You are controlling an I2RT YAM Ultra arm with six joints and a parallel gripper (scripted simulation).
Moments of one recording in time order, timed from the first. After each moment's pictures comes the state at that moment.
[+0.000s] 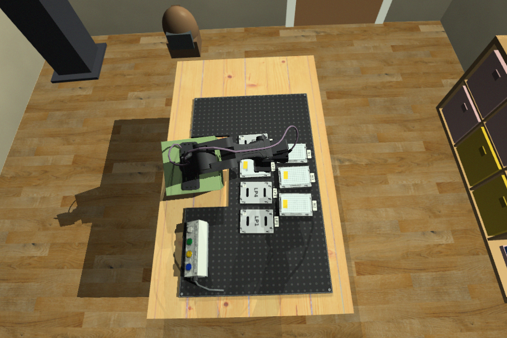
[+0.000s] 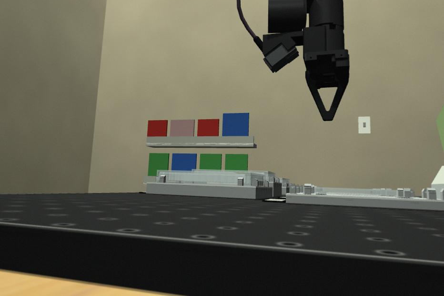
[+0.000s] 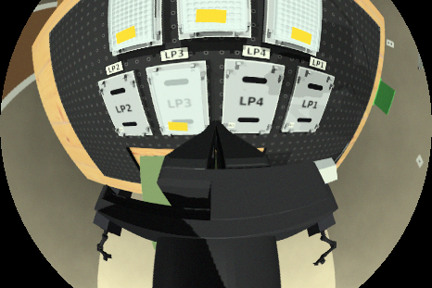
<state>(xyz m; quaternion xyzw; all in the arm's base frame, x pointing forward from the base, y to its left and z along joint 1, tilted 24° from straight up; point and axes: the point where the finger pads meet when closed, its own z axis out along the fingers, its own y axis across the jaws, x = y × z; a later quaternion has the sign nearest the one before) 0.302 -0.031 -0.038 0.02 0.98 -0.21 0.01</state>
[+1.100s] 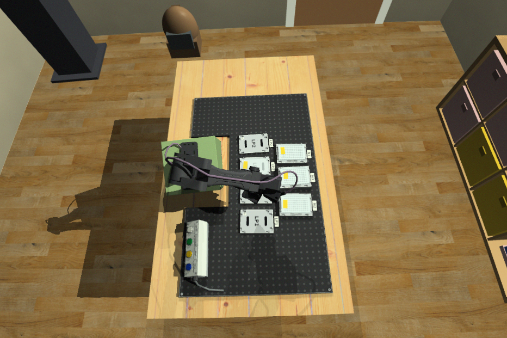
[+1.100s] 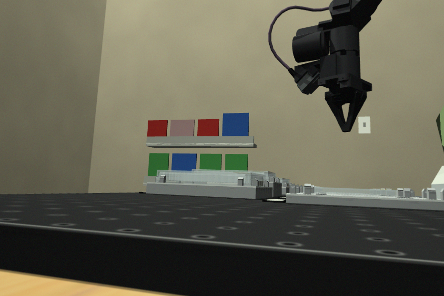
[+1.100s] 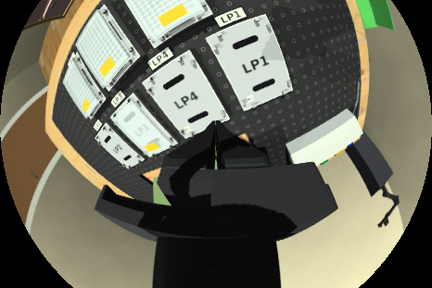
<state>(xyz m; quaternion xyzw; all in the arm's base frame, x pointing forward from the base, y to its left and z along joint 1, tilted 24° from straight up) 0.266 -0.141 0.011 0.27 0.94 -0.20 0.07</state>
